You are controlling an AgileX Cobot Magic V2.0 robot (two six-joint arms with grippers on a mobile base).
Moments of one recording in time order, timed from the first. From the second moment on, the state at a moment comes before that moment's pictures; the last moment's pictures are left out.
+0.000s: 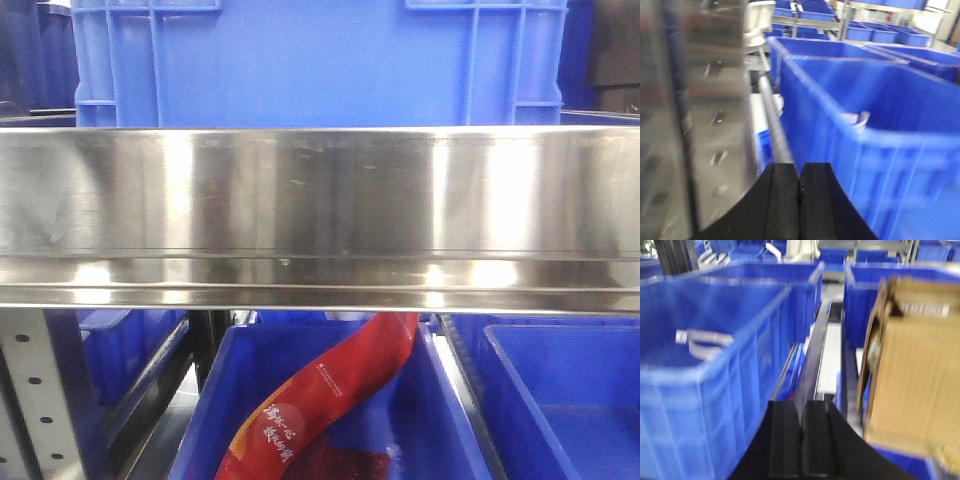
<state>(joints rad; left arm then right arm) -0.21 0.65 -0.71 0.00 0.29 -0.11 0.23 0.65 -0.76 -0.10 0.42 0.16</state>
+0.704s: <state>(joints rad) -0.14 0.28 -0.55 0.00 0.29 -0.11 0.23 0.35 -0.63 -0.06 0.32 0.16</state>
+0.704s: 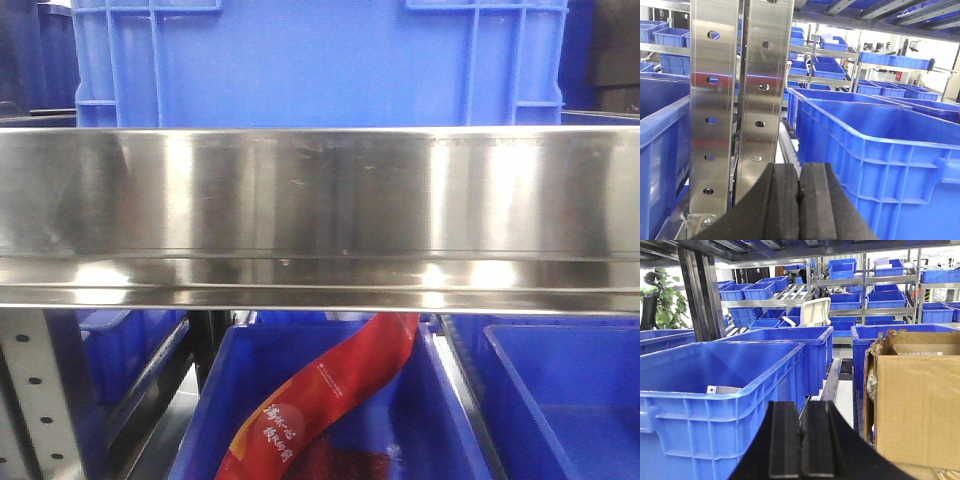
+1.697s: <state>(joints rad) -0.14 0.28 -0.55 0.00 0.29 -0.11 0.11 0.23 -0.34 0.01 0.05 0.02</state>
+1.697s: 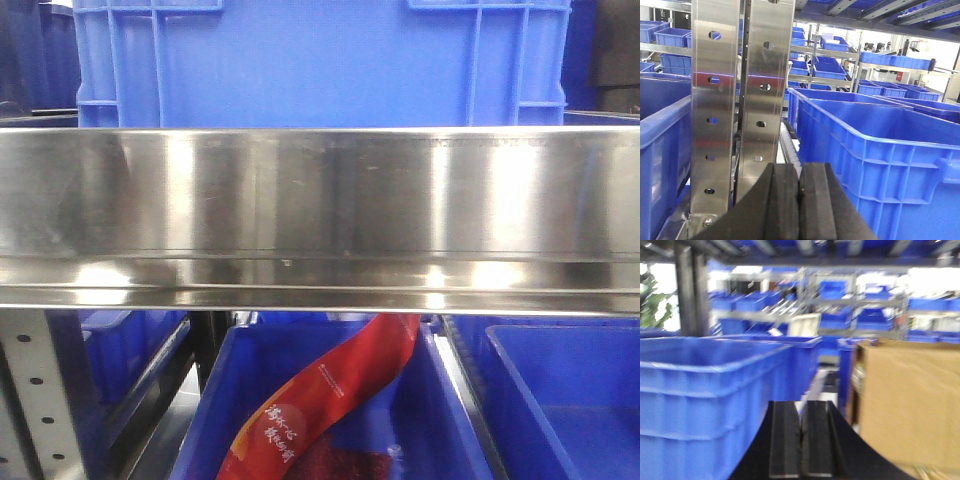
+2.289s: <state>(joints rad) -0.14 0.28 -0.55 0.00 0.29 -0.11 -0.01 0.01 0.00 0.09 0.00 -0.01</state>
